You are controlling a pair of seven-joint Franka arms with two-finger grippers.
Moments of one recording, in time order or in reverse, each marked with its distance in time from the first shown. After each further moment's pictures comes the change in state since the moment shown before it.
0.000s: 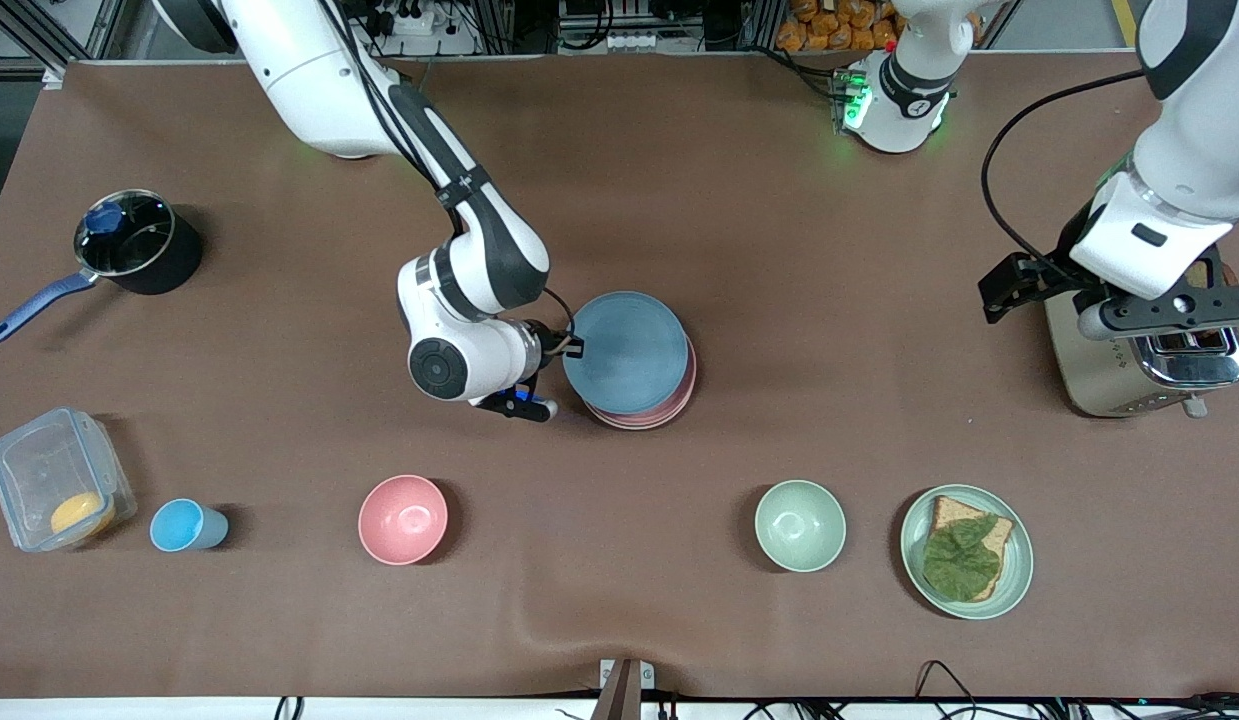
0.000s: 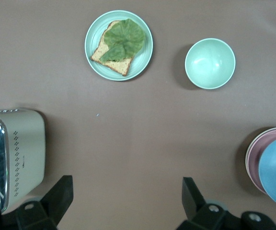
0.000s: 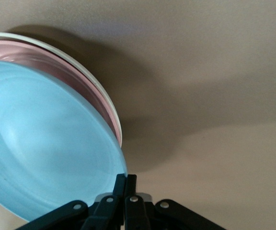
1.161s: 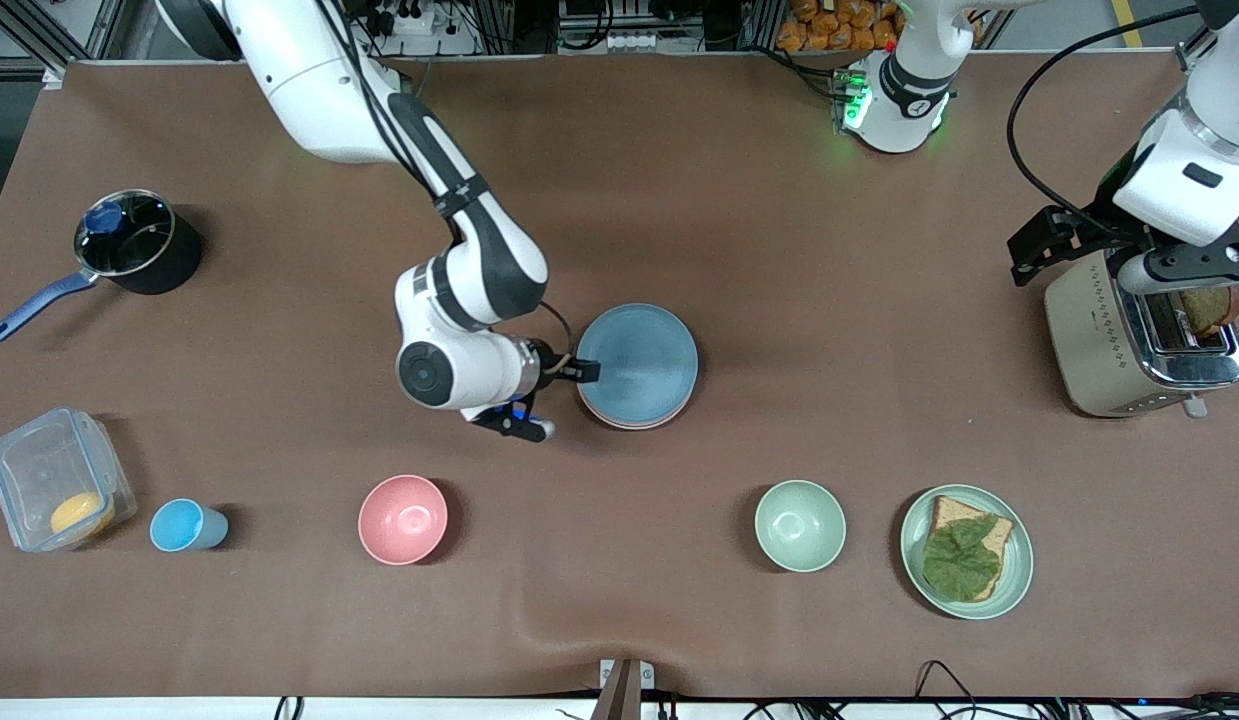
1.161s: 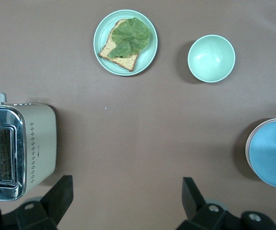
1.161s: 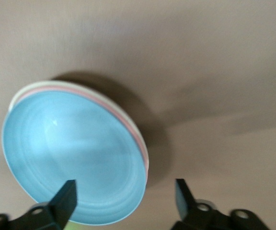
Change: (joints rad) left arm -0.306 -0.052 0.347 0.033 -0.033 -0.067 0.048; right arm -0.027 0.017 -0.028 0.066 0.040 0.053 -0.001
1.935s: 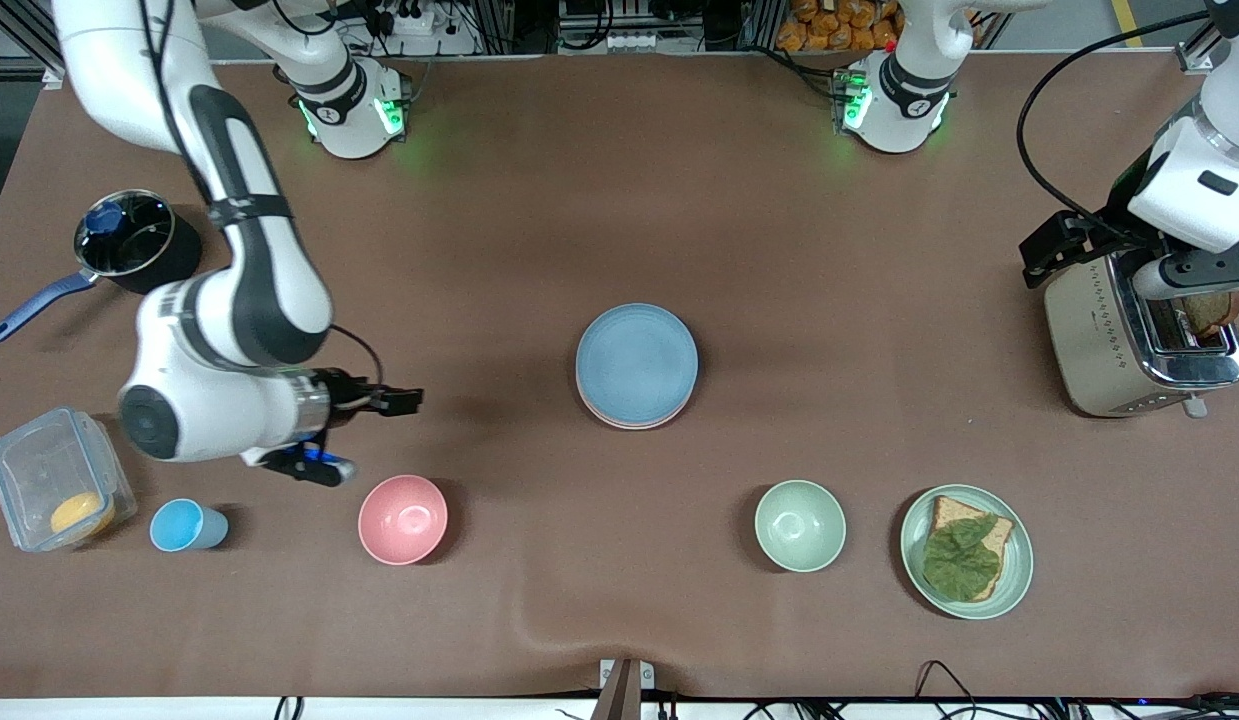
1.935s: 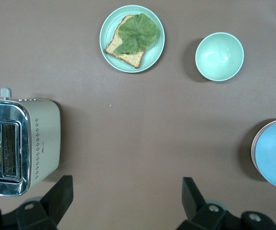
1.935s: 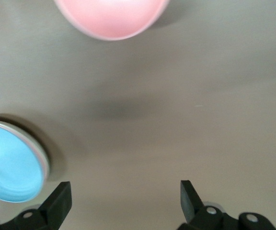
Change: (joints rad) left arm -0.082 0.000 0.099 -0.007 0.000 -0.016 0.002; right arm -0.344 -0.152 -0.013 0.033 -0.249 -0.331 -0.242
